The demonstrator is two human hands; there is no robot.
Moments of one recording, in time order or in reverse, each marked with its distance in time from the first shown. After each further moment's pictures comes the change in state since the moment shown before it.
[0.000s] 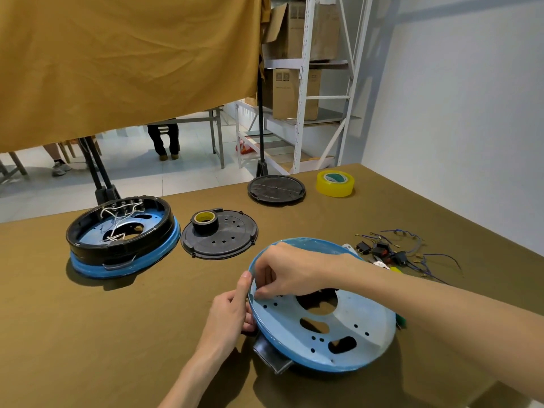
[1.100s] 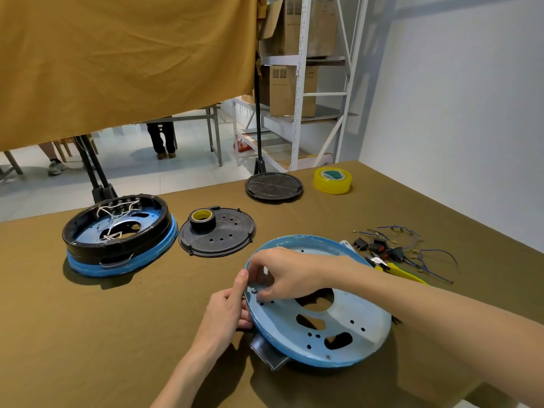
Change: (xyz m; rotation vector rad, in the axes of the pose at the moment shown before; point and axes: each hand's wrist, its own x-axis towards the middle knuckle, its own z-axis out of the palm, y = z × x) left_hand -0.004 0.004 0.000 0.012 -0.036 0.015; right_hand -0.004 0.000 0.008 0.014 0.014 -0.005
